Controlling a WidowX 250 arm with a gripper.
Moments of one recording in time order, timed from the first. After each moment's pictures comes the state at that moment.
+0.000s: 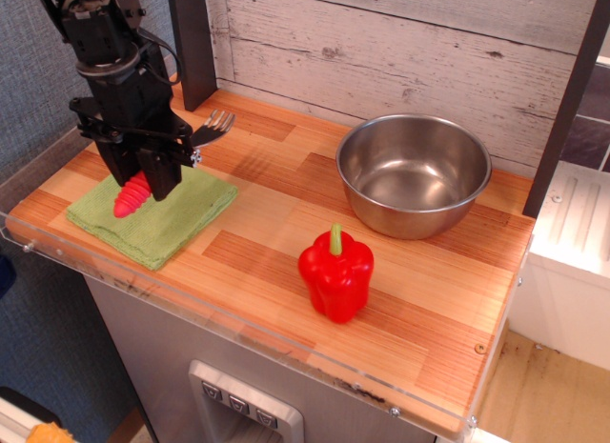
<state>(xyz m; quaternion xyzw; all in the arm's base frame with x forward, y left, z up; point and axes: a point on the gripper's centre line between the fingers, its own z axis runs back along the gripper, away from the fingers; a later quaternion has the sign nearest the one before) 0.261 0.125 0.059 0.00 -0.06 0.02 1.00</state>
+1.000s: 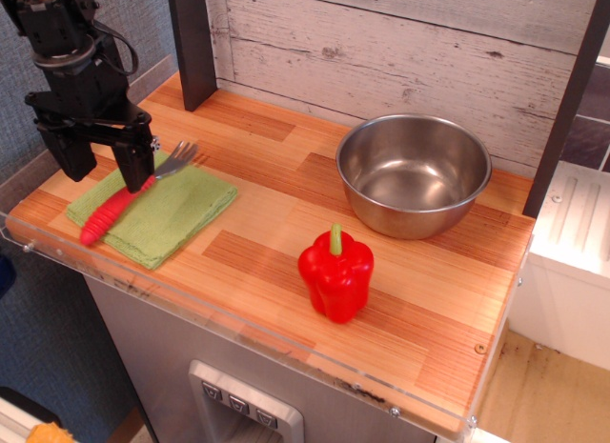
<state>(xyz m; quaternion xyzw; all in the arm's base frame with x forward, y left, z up) 0.255 0.157 0.057 0.00 -0.04 0.06 1.00</state>
